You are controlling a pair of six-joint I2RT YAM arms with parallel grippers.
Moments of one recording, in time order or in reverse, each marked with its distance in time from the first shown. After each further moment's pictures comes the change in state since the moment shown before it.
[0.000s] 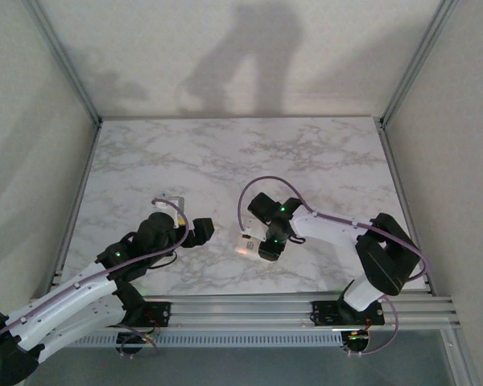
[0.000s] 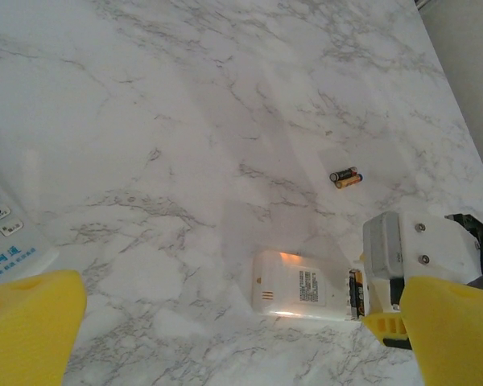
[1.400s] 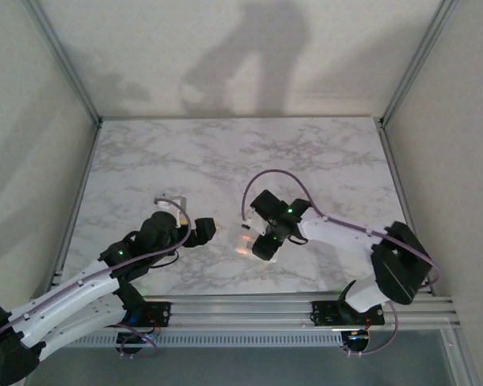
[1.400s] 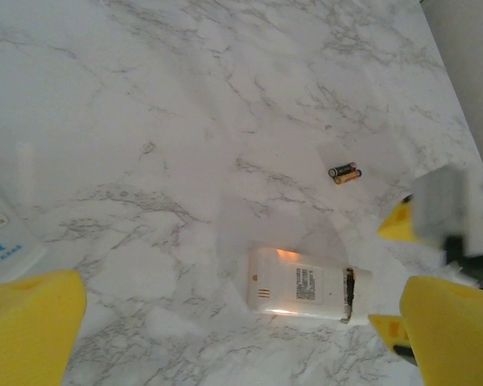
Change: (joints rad) left arm 0.003 0.048 -0.002 0.031 0.027 -0.020; right arm -0.001 -0.134 -0.015 0.075 0.025 0.241
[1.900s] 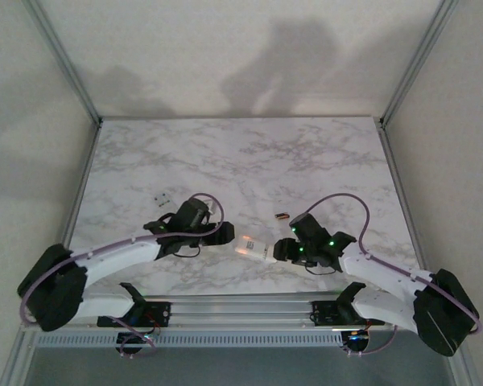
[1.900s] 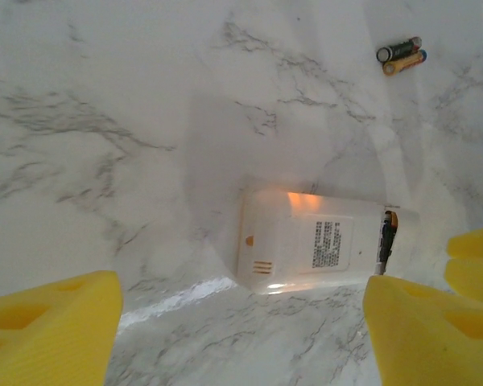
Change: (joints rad) left arm 0.034 0.532 0.098 0.151 0.299 -0.001; right arm -0.122 -0.387 -0.485 0.250 -0.127 1.018
